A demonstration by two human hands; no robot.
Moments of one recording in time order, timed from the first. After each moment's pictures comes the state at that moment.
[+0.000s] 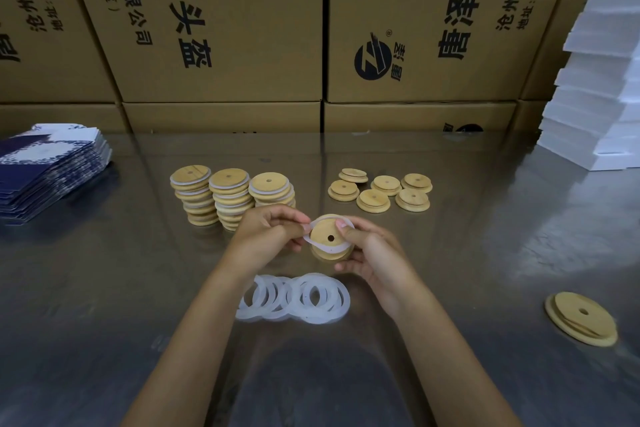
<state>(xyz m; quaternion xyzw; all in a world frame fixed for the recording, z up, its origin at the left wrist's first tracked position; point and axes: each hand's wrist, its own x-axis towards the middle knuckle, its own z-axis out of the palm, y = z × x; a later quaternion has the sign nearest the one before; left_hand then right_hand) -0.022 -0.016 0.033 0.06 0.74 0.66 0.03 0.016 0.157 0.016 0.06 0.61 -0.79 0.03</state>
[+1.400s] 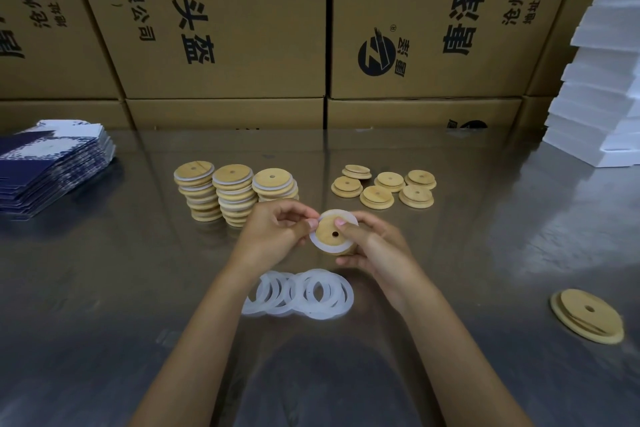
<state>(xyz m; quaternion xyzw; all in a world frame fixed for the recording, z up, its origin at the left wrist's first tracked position) -0.021 -0.013 0.029 0.13 0.78 0.61 -0.03 0.015 0.157 0.016 0.06 0.64 -0.76 0.01</state>
